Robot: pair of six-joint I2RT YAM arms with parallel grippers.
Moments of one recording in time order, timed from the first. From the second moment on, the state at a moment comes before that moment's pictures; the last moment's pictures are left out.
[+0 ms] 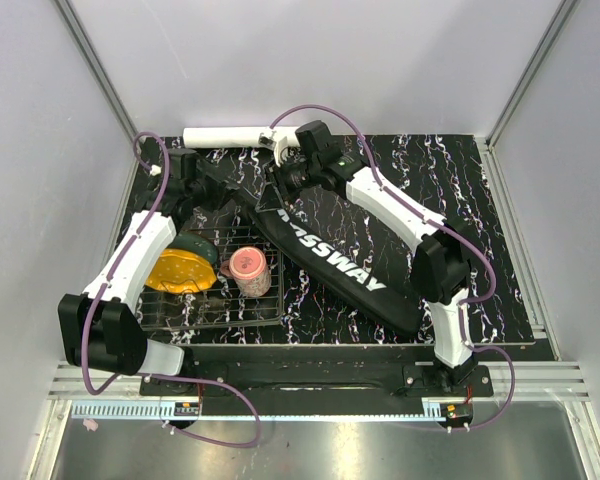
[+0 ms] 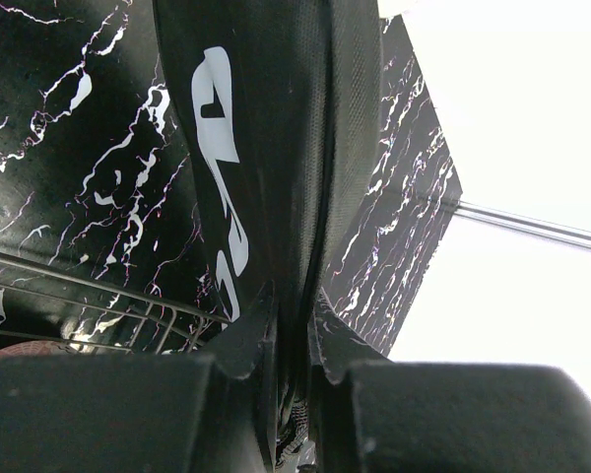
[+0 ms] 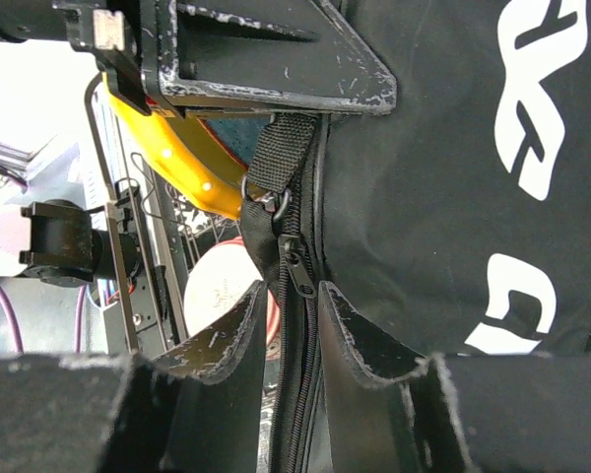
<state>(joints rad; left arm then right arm) -0.16 1.38 1.20 -0.47 0.10 -1.15 0.67 2.06 1.96 -0.50 -0.73 0.11</state>
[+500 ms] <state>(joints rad) -0.16 1.38 1.20 -0.47 0.11 -1.15 0.69 2.08 1.96 -0.49 -0.75 0.10</state>
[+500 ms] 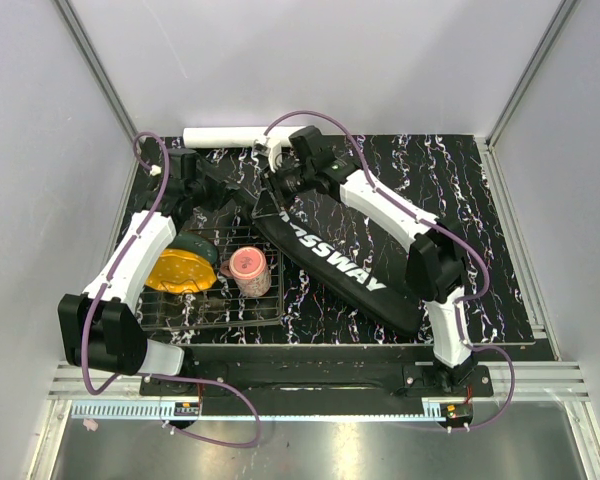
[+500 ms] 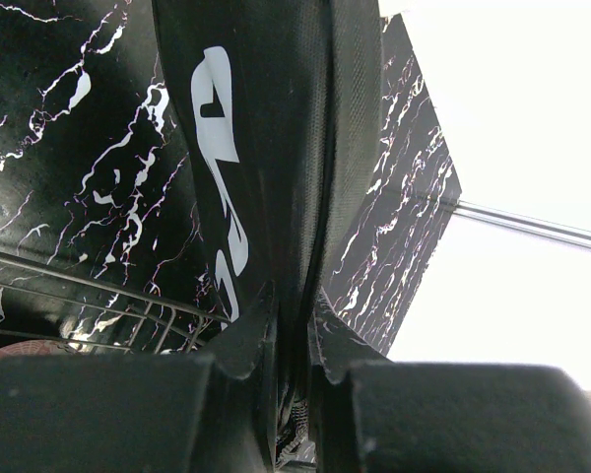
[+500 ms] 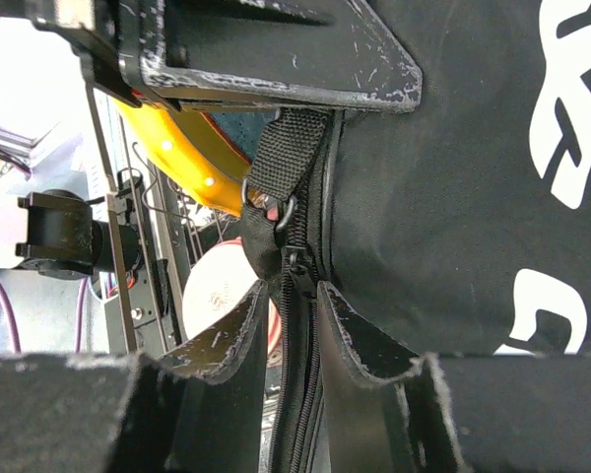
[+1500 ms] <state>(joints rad) -0.17 1.38 1.20 -0.47 0.06 -1.14 0.71 2.11 2.03 -0.60 -0.64 0.16</state>
